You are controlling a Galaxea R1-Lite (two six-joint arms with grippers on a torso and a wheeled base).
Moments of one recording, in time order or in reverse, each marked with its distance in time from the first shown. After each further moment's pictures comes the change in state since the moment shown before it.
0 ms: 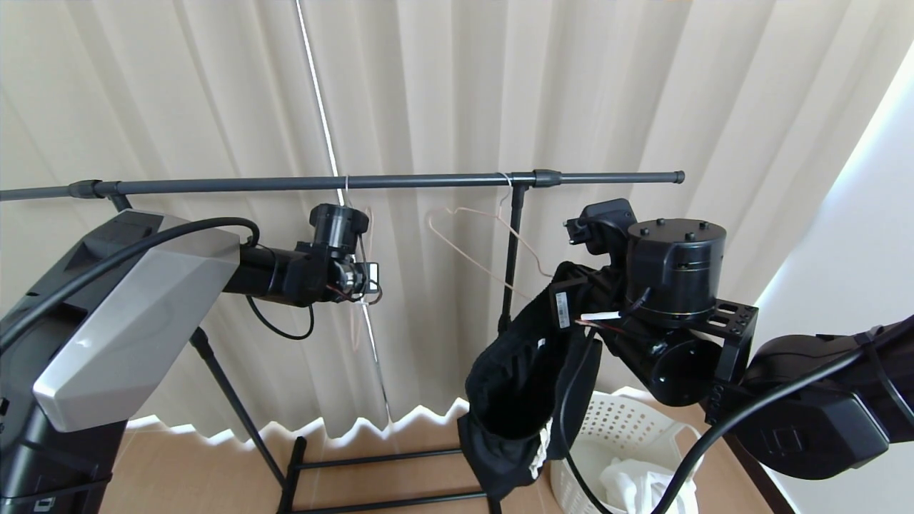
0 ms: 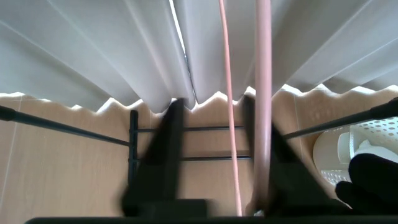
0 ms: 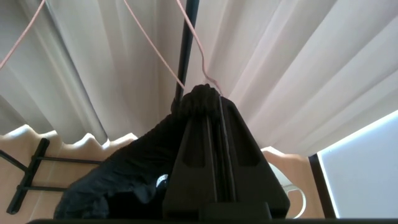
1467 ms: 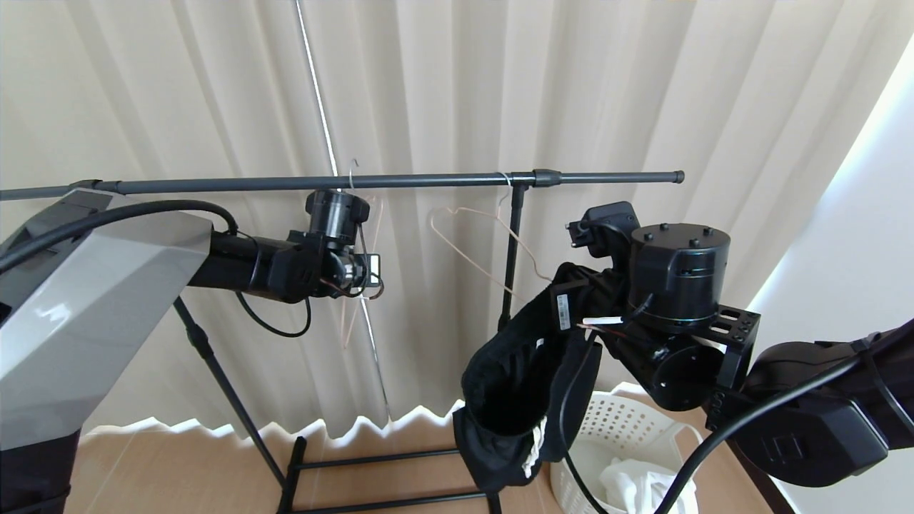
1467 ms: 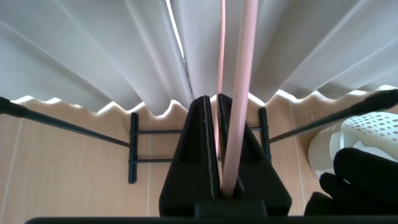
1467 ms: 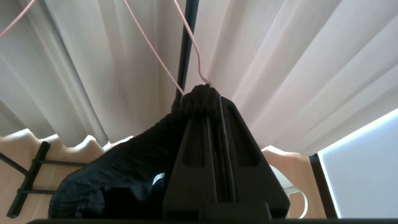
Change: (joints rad) left arm -0.046 -0.123 0.103 -0.001 0.035 -0.011; right arm 0.000 0.002 0.024 -0.043 -0.001 -0.003
